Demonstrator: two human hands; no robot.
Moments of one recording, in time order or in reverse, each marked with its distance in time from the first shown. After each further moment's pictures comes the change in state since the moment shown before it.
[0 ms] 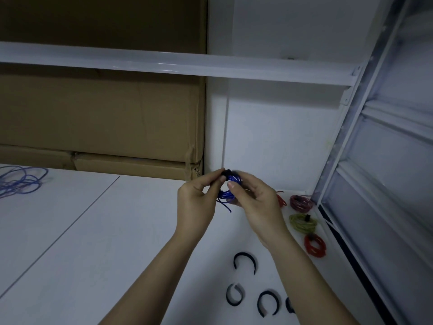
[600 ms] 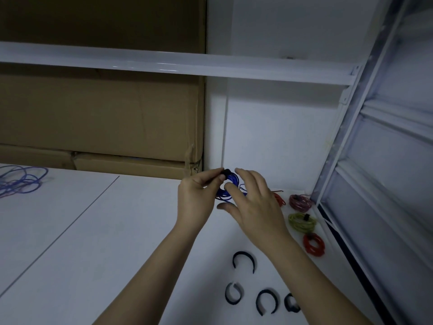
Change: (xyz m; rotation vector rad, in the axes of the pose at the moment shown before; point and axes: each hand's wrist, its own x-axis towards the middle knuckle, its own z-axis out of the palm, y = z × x) left_hand 0.008 -0.001 0.002 -0.078 -0.036 -0.145; right_hand 0.010 0.030 -0.017 -1.364 0.040 -0.806
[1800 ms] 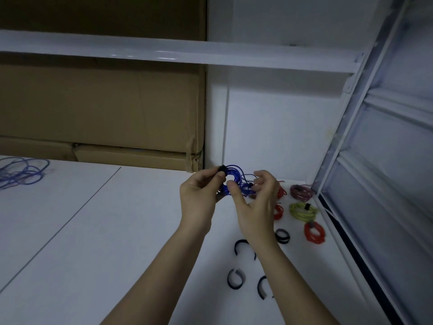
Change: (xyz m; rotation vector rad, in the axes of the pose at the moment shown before) left_hand -0.020 0.000 0.007 -0.362 0.101 -0.258; right_hand -0.014 -0.034 0.001 0.862 0.169 0.817
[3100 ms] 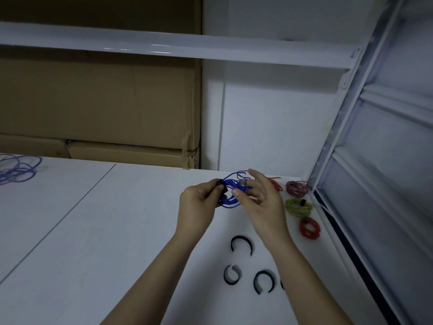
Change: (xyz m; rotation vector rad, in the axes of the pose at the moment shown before) left_hand 0.000 -0.025 -0.020 0.439 -0.176 0.145; right_hand 0.003 0.004 -0.027 0.227 -0.188 0.239
